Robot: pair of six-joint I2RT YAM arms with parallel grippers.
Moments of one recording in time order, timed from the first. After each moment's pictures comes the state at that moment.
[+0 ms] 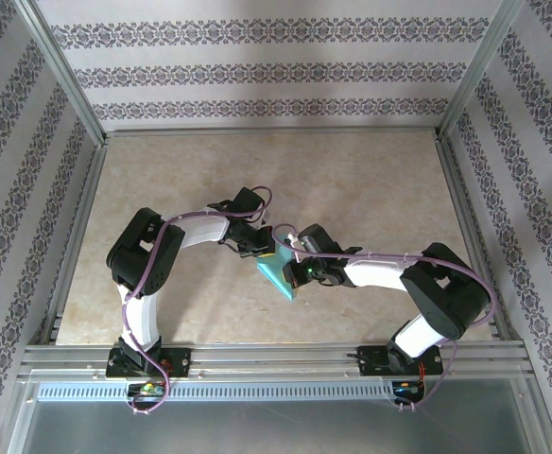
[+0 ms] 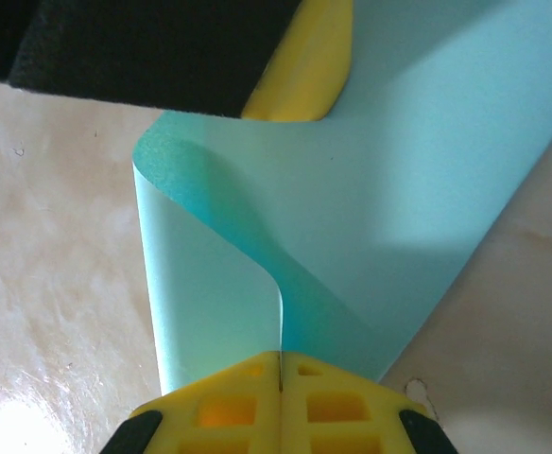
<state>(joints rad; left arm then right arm) -0.54 1.95 1.15 -0.37 0.48 -0.67 0.72 1.57 0.63 -0.01 -0.30 0.39</state>
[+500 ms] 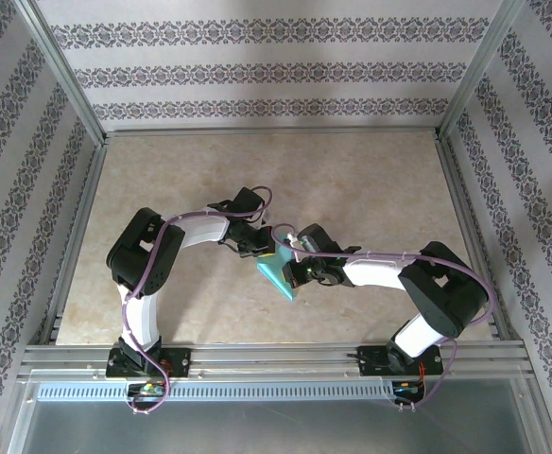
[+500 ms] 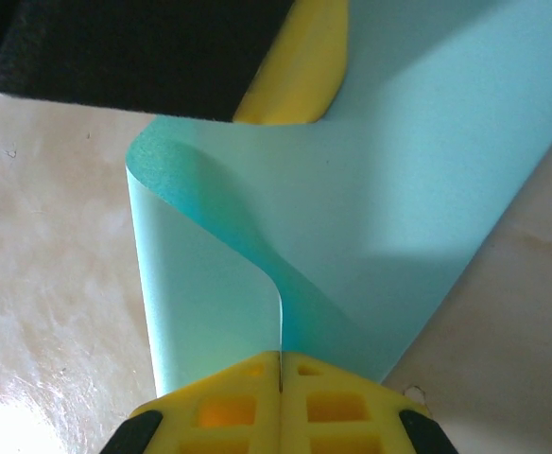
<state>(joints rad) -0.54 1.95 1.15 -0.37 0.48 -0.66 0.72 1.58 0.64 -0.01 -0.30 0.39</state>
